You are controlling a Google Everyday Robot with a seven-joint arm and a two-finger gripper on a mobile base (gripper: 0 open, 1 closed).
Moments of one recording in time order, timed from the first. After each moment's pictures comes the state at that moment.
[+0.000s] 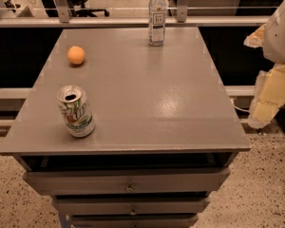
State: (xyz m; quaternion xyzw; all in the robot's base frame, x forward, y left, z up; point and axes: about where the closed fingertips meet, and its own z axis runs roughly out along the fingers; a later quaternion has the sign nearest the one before) arm 0.438 -0.217 0.976 -0.60 0.78 -0.03 0.16
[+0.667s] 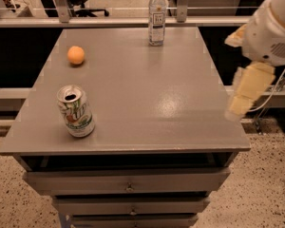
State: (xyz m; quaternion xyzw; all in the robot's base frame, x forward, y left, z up) arm 0.462 -0.190 0.967 -0.61 0.77 0.00 0.19
